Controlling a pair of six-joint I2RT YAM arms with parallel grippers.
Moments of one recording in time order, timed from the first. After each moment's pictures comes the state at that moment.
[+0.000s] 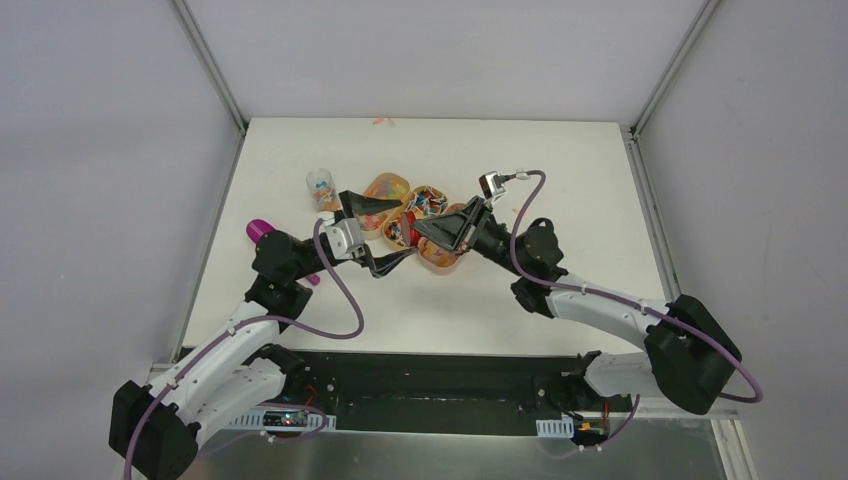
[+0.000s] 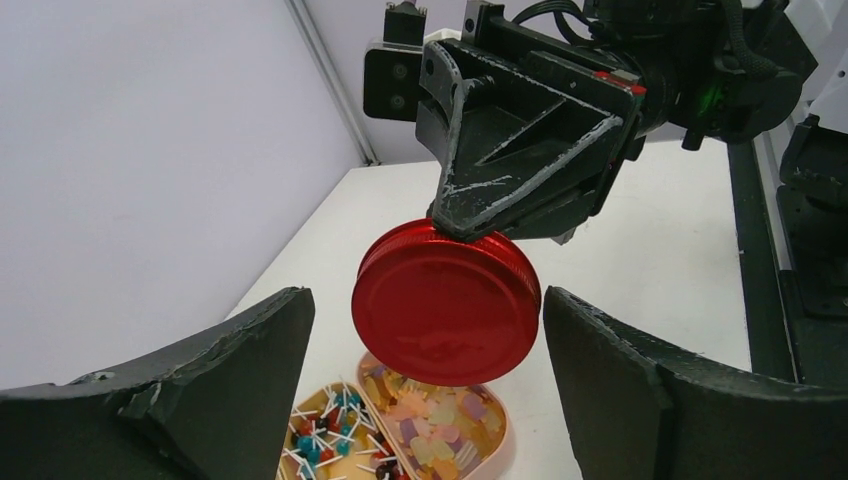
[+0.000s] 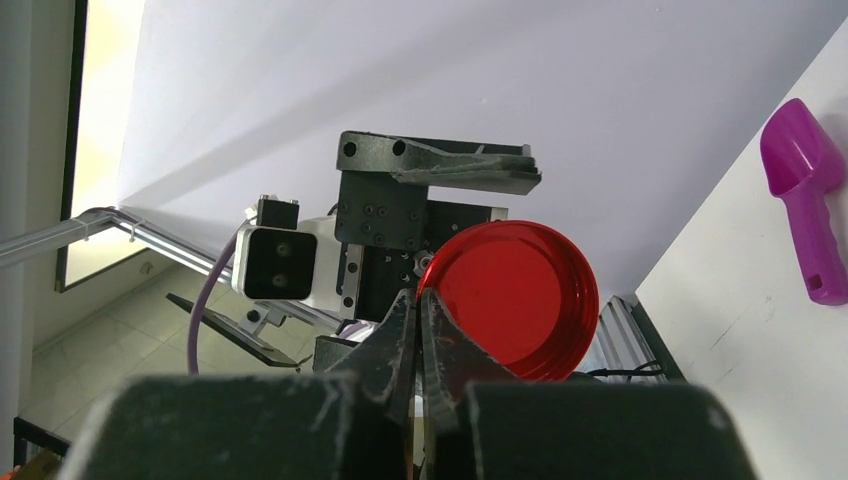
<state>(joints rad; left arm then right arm) -0.52 0.82 0.55 0.58 0.70 0.09 0.81 1.29 0.63 1.02 -0.35 1.38</state>
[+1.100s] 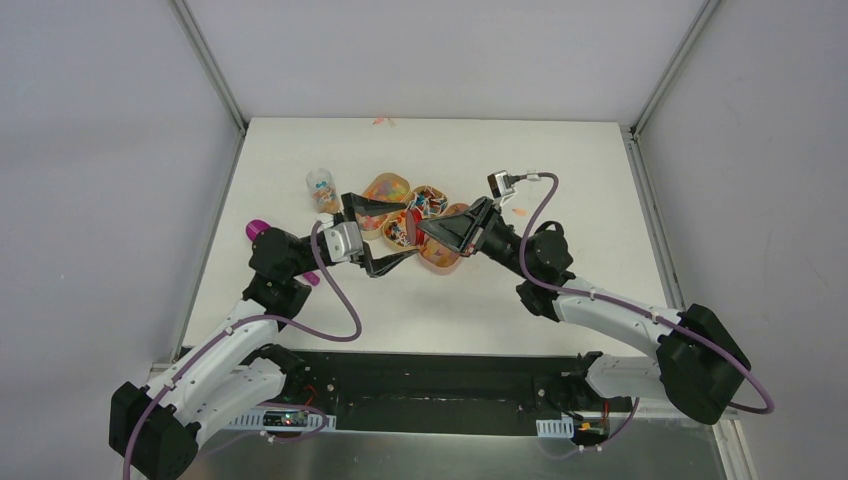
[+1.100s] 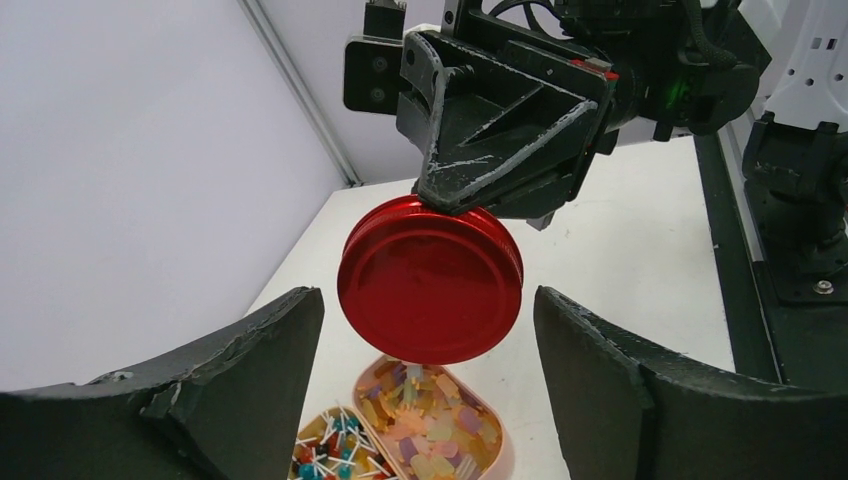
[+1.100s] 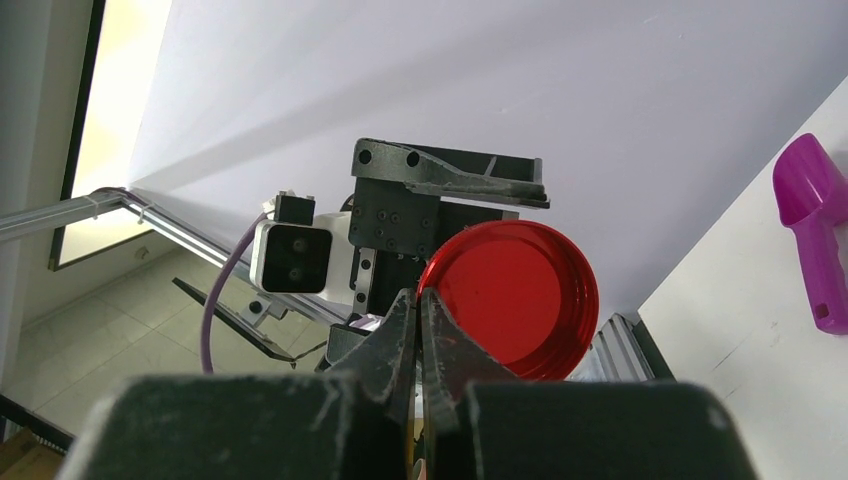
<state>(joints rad) -0.52 0.82 0.59 0.56 0.78 0.10 0.81 1.23 0.62 1.04 -0.34 1.34</state>
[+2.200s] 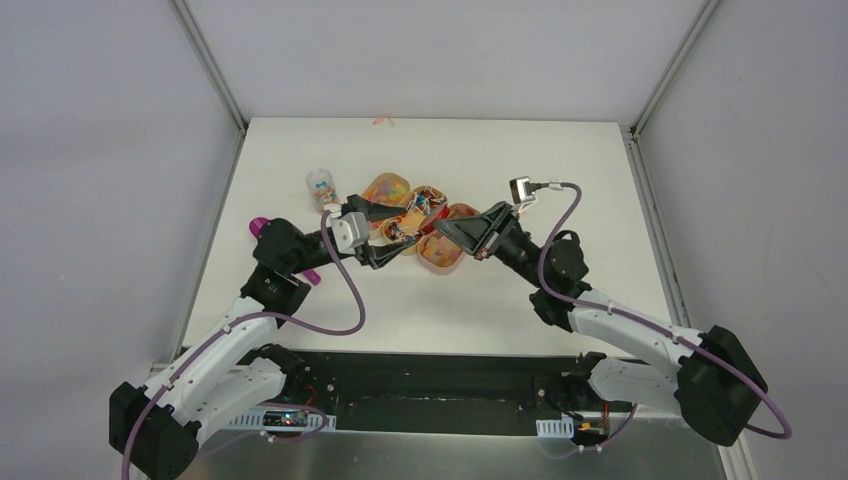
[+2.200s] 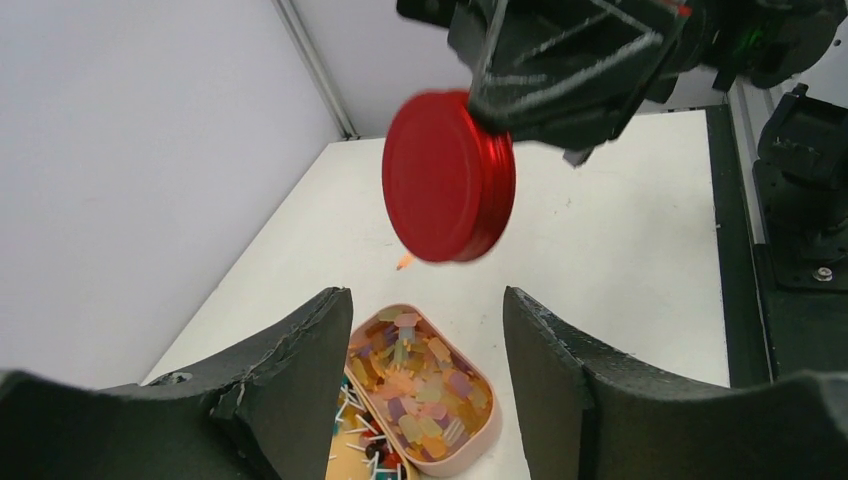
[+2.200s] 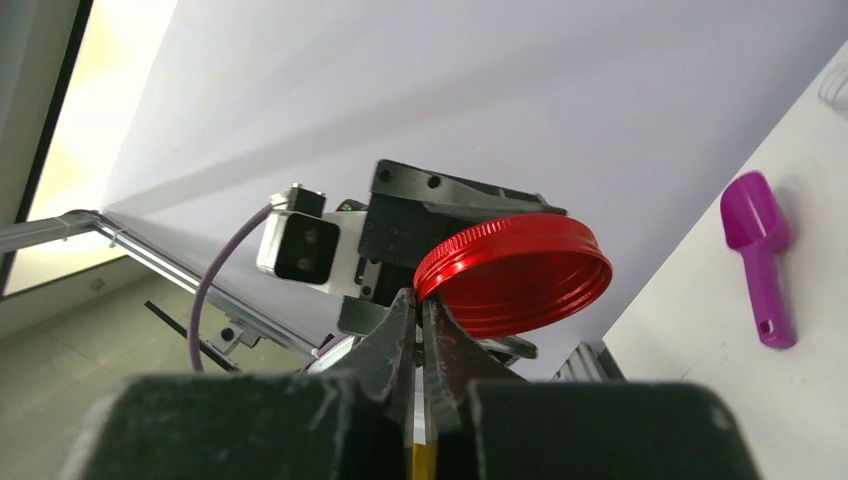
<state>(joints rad) -0.52 0.83 0.63 0.42 0.73 0.13 0.80 1.14 0.55 1.00 -0.27 1.30</state>
